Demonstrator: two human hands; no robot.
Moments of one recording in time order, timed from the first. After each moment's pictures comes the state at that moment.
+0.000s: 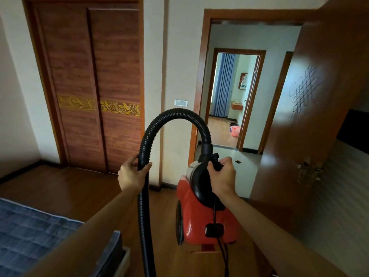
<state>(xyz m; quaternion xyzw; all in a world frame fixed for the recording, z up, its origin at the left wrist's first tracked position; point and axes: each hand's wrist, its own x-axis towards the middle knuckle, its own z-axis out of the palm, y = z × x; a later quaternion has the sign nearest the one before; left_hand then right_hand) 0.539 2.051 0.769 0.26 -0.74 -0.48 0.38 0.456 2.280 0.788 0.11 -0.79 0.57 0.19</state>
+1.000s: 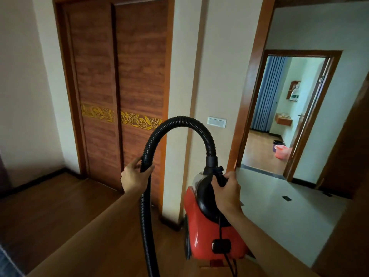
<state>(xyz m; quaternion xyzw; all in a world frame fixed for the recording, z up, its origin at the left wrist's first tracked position) 0.119 1.803 0.779 0.35 -0.71 -0.43 0.43 0.003 2.028 0.772 0.20 -0.79 0.57 0.14</state>
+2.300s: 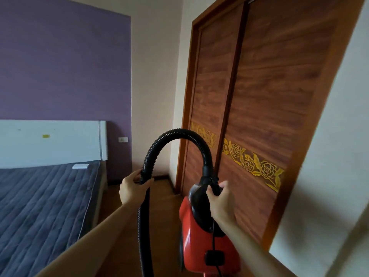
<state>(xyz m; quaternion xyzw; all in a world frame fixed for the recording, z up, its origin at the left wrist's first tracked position) -0.024 1.362 0.751 0.58 -0.53 -0.25 0.57 -0.267 1.426 0.741 0.47 -0.67 0.57 -0.08</state>
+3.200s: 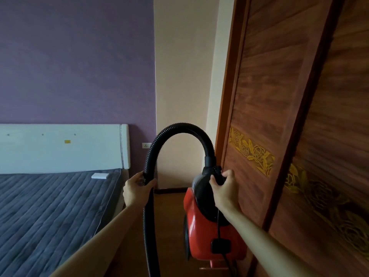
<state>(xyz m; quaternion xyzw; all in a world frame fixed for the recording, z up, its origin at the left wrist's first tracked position) -0.044 0.930 0.718 0.63 -0.47 -0.19 0.58 -0.297 0.938 0.739 0.53 -0.59 0.59 -0.13</state>
